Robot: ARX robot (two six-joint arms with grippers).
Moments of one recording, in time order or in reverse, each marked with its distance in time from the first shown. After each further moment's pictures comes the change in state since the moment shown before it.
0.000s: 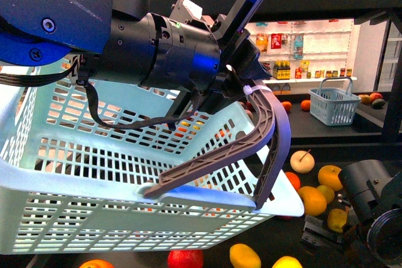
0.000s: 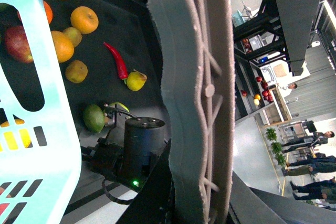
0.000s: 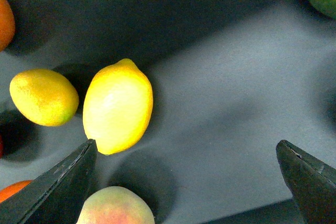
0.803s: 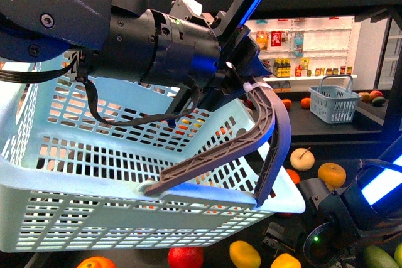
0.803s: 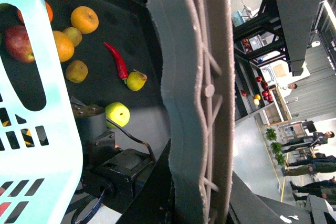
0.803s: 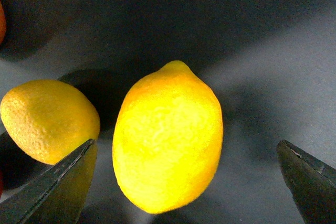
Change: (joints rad) left arm 0.000 0.000 0.000 0.000 0.000 0.000; right arm 0.093 0.295 0.350 -0.076 0.019 0.134
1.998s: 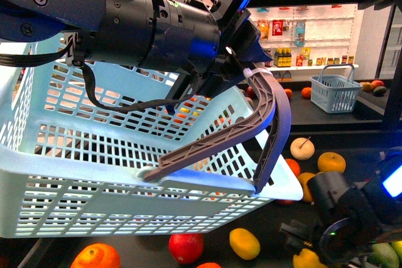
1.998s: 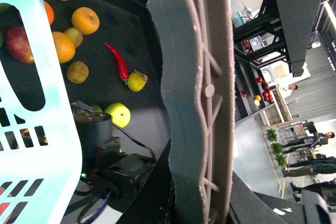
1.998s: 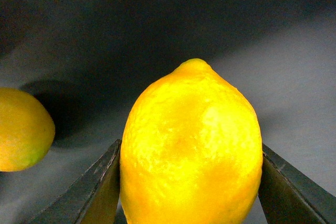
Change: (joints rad) left arm 0.000 0.000 0.000 0.000 -0.001 0.000; right arm -0.094 -0.142 -0.222 0.150 0.037 -0.174
